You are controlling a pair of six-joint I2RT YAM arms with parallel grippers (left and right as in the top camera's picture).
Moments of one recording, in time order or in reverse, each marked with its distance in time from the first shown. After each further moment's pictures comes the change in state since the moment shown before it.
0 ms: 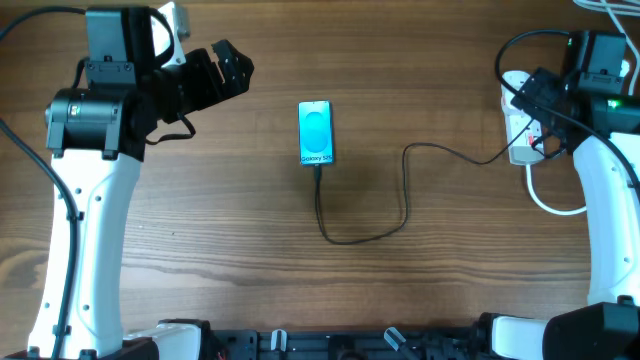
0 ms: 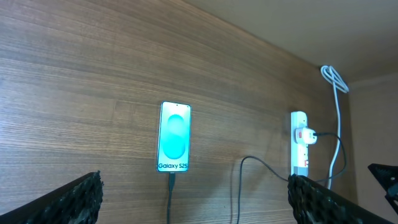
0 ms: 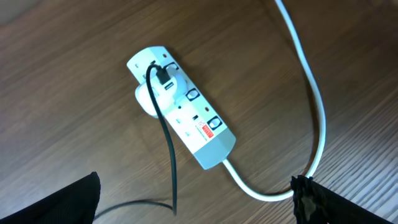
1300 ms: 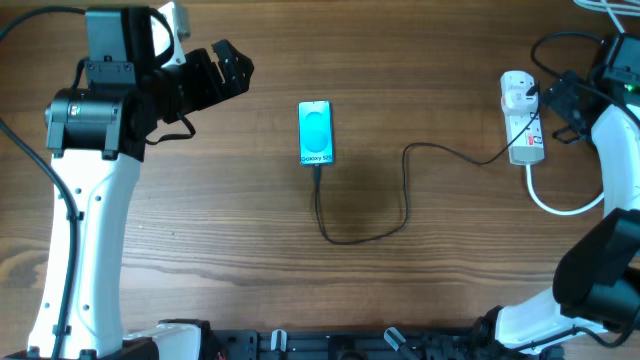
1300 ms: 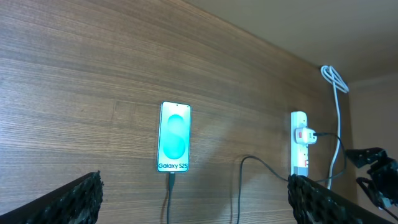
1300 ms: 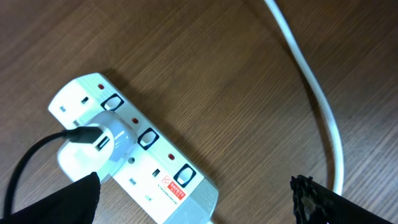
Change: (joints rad) left arm 0.000 0.000 0.000 0.000 0.000 0.000; right arm -0.196 0.268 0.000 0.199 -0.072 -0.009
